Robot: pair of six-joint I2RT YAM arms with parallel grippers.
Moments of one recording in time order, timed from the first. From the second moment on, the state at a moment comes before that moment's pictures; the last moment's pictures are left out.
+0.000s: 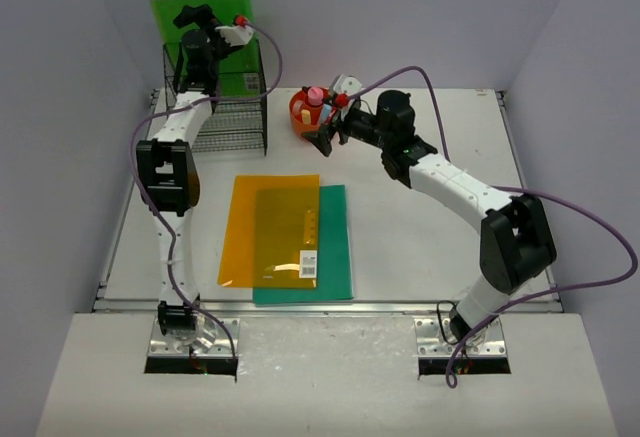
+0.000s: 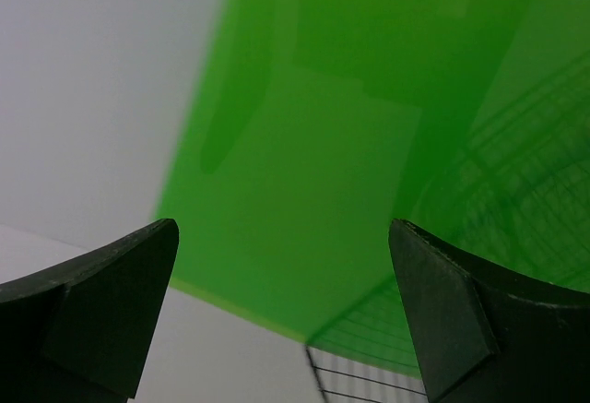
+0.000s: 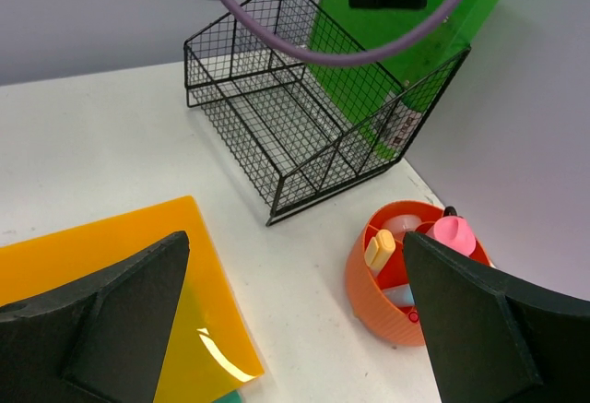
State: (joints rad) left arm 0.02 2.35 2.10 0.36 -0.09 1.12; right arm 0.51 1.66 1.22 0.40 -0.50 -0.26
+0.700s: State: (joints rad) left arm 0.02 2.05 1.72 0.50 -0.01 0.95; right arm 0.51 1.63 1.17 0.38 -0.51 -0.21
